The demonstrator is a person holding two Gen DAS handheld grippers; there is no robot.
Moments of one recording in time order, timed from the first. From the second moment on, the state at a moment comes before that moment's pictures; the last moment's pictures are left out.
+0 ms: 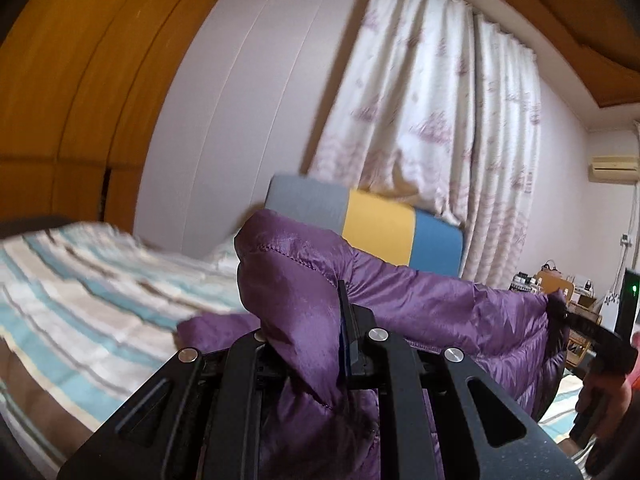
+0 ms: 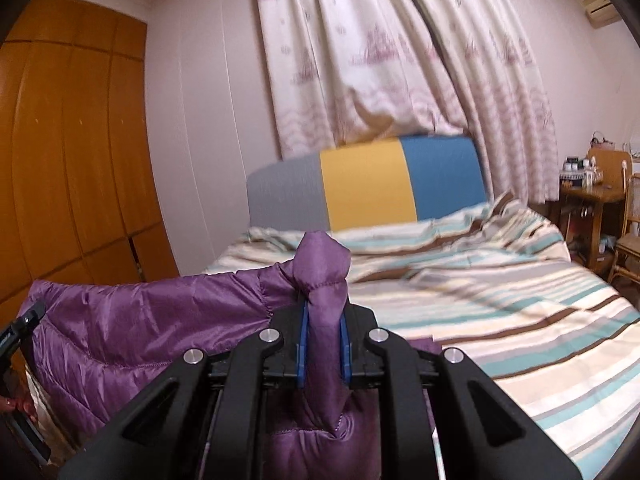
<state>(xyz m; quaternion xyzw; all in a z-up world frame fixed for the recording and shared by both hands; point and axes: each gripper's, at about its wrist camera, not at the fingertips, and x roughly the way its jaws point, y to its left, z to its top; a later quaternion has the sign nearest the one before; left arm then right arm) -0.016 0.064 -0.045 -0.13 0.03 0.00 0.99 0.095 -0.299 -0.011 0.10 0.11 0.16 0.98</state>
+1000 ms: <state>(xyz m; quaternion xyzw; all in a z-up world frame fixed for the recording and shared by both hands) 0.280 0.126 -0.140 -0.20 0.30 0.10 0.93 0.353 -0.245 -0.137 0.08 0.37 0.08 0.92</state>
